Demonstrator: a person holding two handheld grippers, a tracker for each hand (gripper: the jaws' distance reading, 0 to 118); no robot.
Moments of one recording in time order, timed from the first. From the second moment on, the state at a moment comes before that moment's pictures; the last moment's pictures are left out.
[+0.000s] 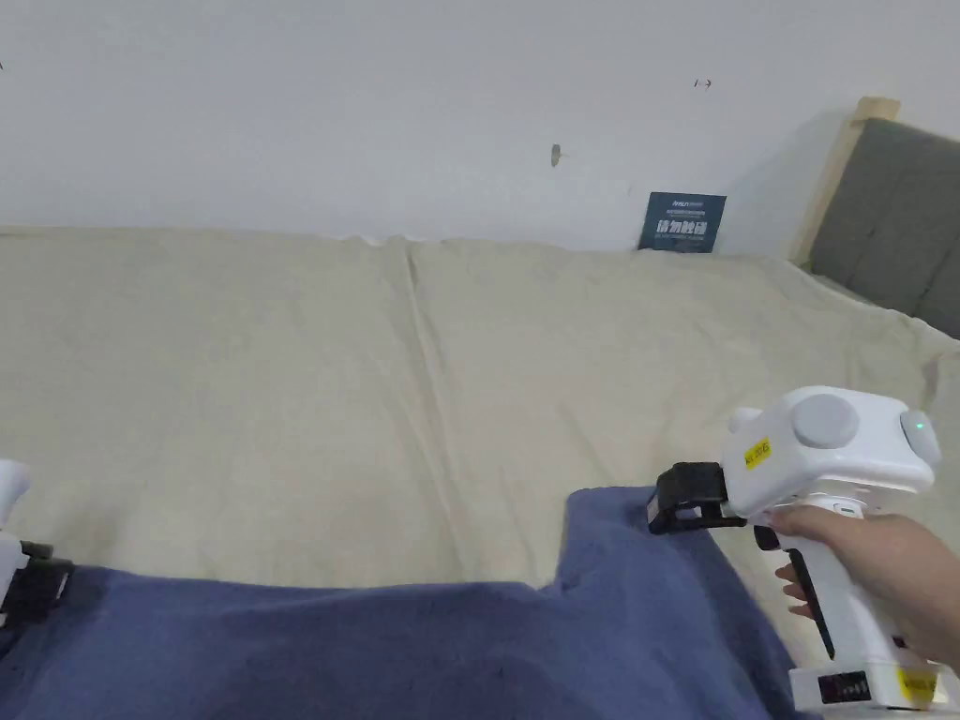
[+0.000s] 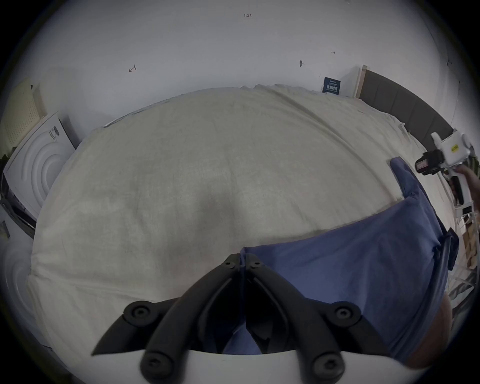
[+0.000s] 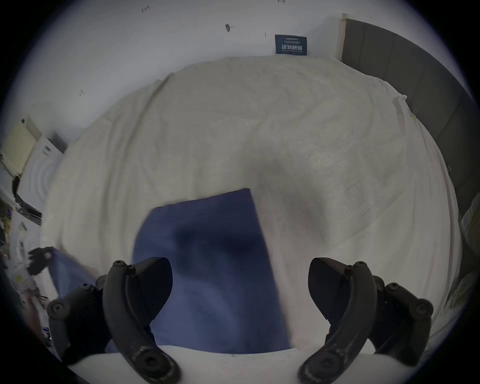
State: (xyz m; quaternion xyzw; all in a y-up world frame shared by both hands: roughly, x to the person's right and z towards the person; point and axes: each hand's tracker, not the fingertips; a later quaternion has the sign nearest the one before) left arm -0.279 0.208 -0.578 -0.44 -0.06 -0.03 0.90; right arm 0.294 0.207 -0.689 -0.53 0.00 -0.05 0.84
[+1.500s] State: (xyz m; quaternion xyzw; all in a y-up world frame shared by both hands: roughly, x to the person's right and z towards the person) left arm -0.307 0.213 -0.310 -0.37 -0.08 0.05 0.92; right arm 0.331 0.248 -0.368 -0.45 0.05 -0.12 0.88
